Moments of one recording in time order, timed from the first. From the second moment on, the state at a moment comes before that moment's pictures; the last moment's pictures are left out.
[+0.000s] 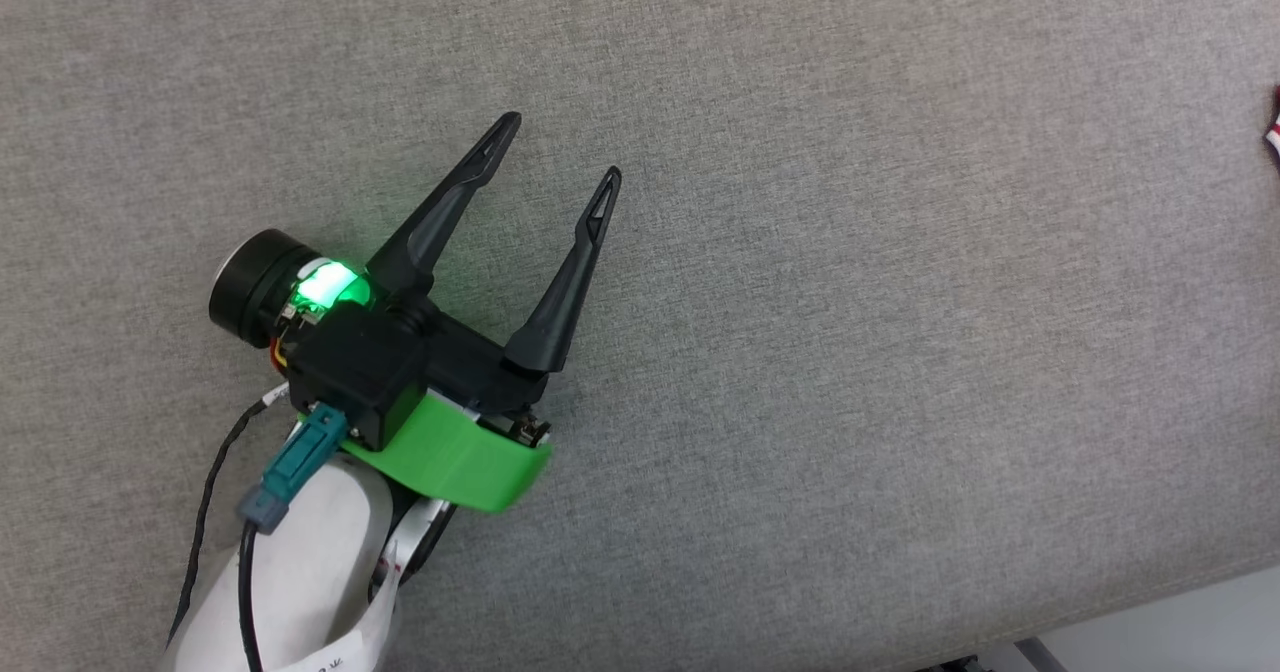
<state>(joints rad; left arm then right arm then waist) -0.37 0.29 -0.37 -0.23 -0.22 -0.12 -0.14 -0.64 -0.72 -0.08 0.81 0.07 0.13 0.03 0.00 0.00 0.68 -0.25</state>
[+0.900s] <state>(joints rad) -0.19 0.20 -0.24 0.06 -0.31 -0.04 -0.26 -0.43 -0.52 -0.05 0.18 0.29 0.13 -0.04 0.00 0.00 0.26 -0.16</state>
